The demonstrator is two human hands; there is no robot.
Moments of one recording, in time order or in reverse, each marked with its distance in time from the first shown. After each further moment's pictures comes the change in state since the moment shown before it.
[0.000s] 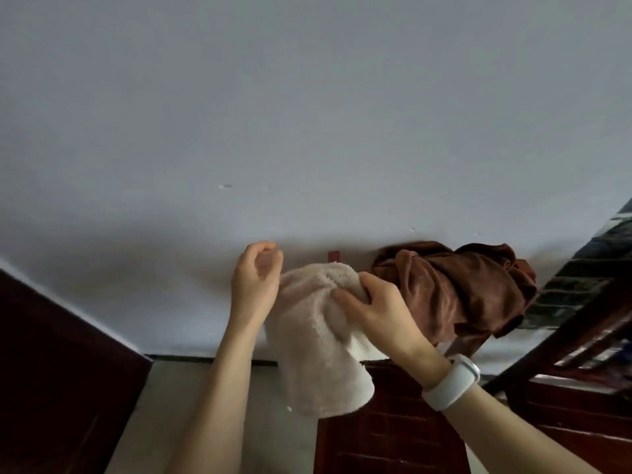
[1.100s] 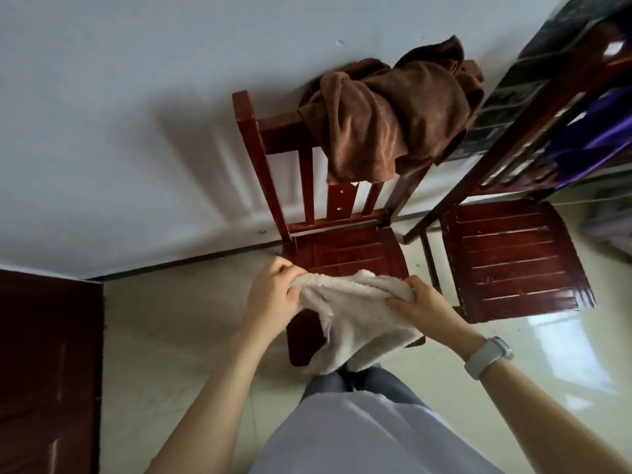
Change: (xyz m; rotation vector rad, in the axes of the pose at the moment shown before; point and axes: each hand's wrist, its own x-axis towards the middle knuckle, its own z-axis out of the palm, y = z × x) left_hand -0.151 -0.165 0.049 0.591 -0.705 0.297; right_hand -0.183 0.183 -0.041 -0.228 -0.060 0.721
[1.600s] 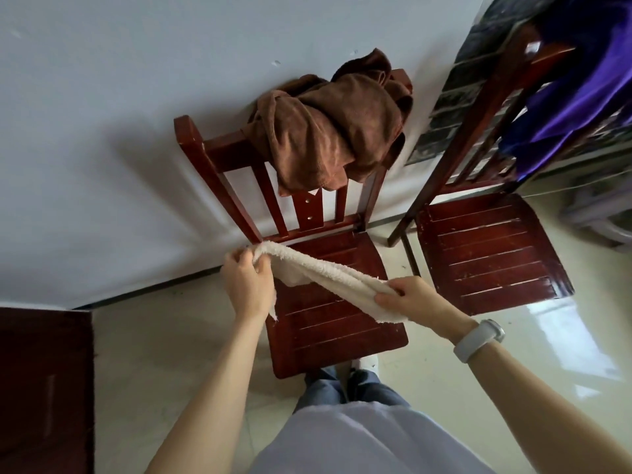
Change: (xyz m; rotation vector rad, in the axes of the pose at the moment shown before) left_hand 0.041 0.050 0.021 -0.129 0.337 -0.470; right_hand -0.003 0.018 -0.048 0.086 -0.091 -0.023
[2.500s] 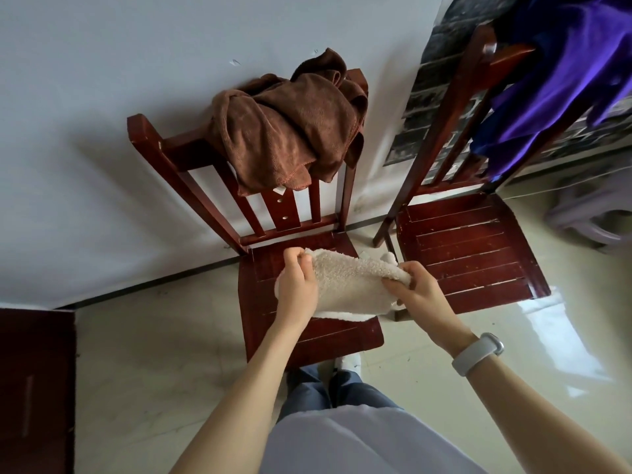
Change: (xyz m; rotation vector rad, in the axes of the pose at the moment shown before) left_hand -0.074 0.073 0.064 -0.242 -0.281 0.119; right_hand -0.024 0.039 -0.043 0.421 0.247 -0.033
